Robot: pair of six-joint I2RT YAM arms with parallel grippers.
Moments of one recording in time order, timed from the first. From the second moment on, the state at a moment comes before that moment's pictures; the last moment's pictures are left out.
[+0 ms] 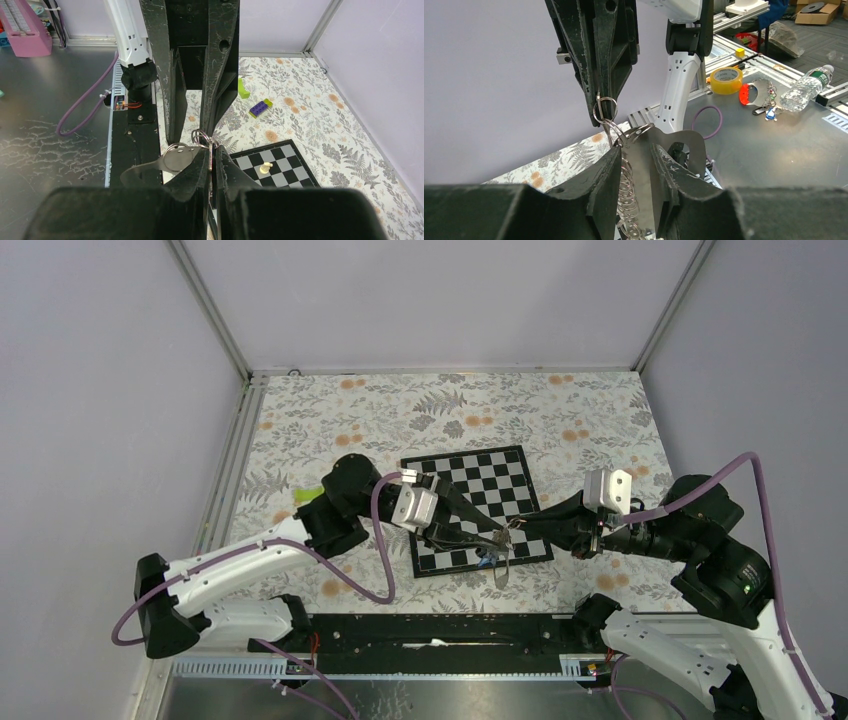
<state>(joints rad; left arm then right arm) -1.06 1.15 1.04 0.36 0.85 0.10 0.72 0.67 1.28 -0.71 -0.62 -0.23</state>
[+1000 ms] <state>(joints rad) -1.06 1.18 1.05 0.41 0.86 0.07 0.72 0.67 1.28 -0.71 -0.63 -0.23</state>
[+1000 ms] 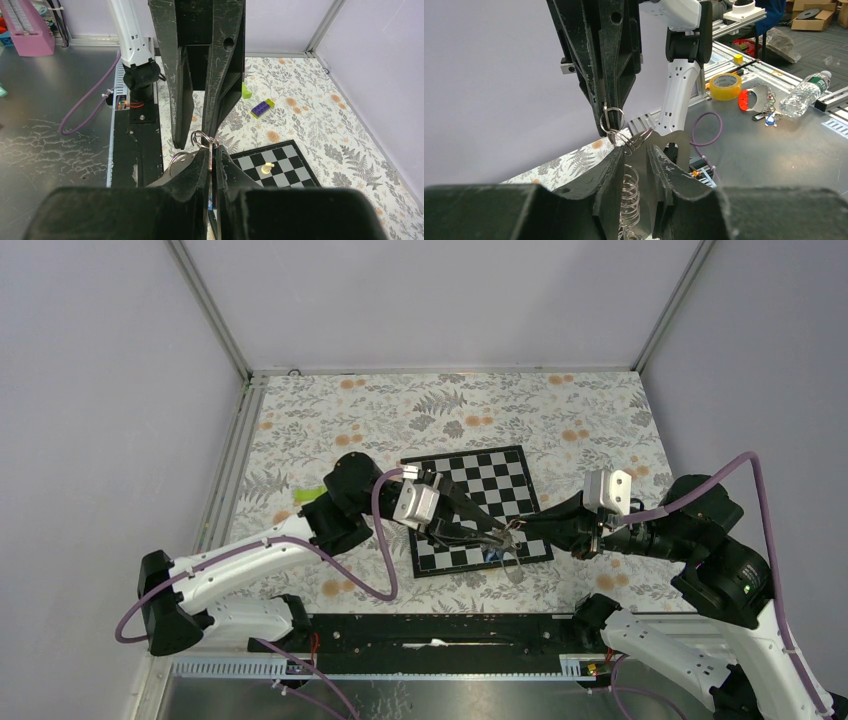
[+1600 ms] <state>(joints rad) -1.07 1.20 1.09 0.38 0.87 0.06 0.72 0.67 1.28 -0.73 -0.63 -0.25</state>
